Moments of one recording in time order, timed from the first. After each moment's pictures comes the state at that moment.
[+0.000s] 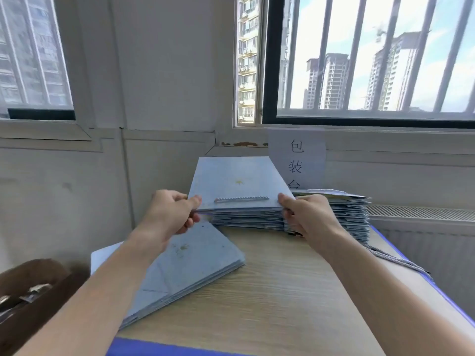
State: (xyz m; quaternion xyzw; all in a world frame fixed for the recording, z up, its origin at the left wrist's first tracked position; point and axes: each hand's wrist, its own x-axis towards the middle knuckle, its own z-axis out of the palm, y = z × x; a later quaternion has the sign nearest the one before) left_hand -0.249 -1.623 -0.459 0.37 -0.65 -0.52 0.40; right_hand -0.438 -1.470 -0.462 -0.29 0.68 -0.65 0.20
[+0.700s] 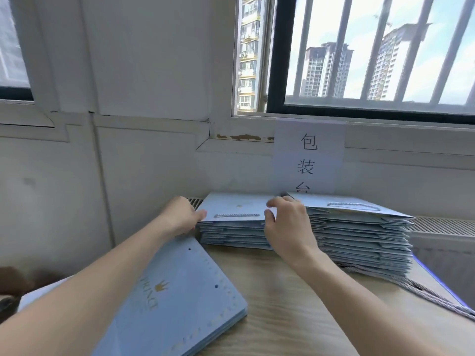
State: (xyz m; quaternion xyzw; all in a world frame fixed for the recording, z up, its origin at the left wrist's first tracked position) left_hand -0.362 -1.782 -0.508 0.44 -0.83 -0.28 0.17; right_hand -0.493 -1.588 -0.503 -0.44 0.81 -0.37 -0.12
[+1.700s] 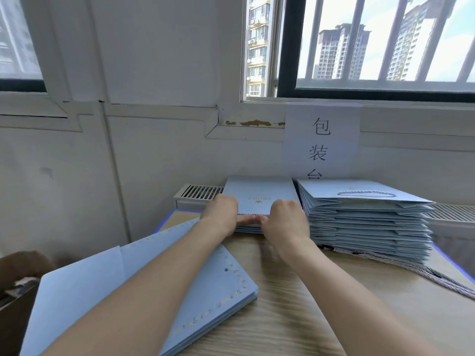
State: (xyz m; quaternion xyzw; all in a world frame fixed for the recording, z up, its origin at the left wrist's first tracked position) left_hand -0.412 -1.733 -0.525 0.38 -0.91 -0.09 0.10; right_hand -0.491 -1.617 -0.528 -0.38 0.89 -0.23 -0.07
